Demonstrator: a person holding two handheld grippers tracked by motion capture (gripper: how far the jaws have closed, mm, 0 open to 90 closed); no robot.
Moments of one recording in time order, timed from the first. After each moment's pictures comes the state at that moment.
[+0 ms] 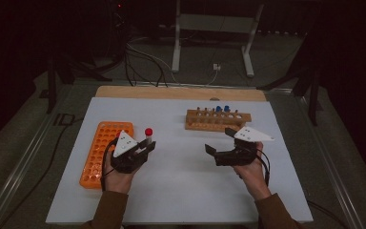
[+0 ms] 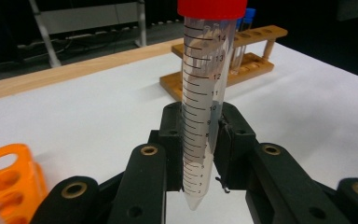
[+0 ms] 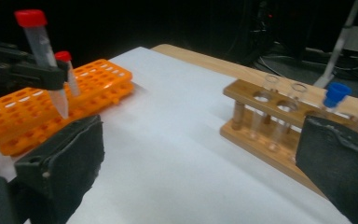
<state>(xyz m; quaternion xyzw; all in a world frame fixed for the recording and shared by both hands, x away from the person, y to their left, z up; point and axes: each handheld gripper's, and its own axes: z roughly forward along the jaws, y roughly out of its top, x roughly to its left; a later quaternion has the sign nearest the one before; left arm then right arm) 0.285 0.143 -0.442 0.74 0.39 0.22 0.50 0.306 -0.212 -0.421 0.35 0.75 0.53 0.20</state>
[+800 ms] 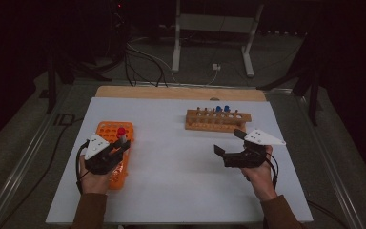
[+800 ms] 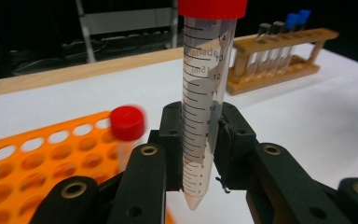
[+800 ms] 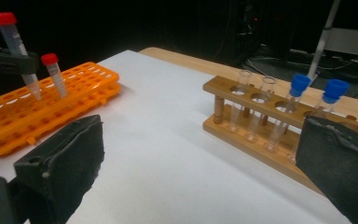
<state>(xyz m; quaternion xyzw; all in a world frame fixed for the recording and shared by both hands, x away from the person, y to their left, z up) 0.282 0.207 -0.453 0.71 0.43 0.26 0.49 0.298 -0.233 -0.422 0.37 0.73 0.53 0.21</state>
